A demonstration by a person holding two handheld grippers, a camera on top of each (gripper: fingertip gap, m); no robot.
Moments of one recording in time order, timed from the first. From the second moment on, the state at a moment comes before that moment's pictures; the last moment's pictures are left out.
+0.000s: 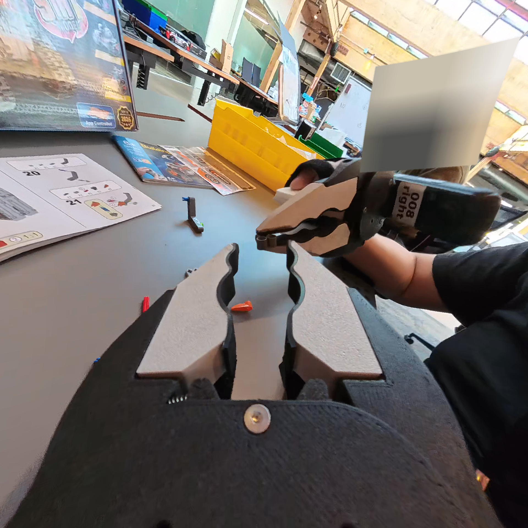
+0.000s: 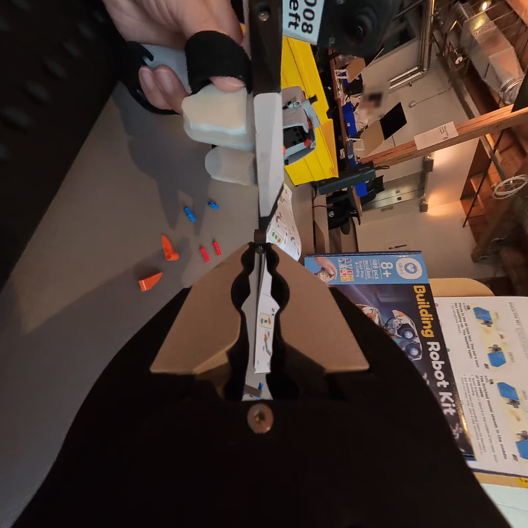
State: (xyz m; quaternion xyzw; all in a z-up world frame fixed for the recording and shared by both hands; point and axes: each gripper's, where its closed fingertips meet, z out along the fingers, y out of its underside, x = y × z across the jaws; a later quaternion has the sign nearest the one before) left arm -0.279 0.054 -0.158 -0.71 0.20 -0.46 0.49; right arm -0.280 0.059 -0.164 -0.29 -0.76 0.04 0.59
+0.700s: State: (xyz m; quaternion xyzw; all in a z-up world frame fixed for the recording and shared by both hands) left arm -0.273 0.056 -0.169 -0.73 0.24 -0.40 0.49; right arm -0.288 0.056 -0.171 -0.28 -0.76 0.00 0.59
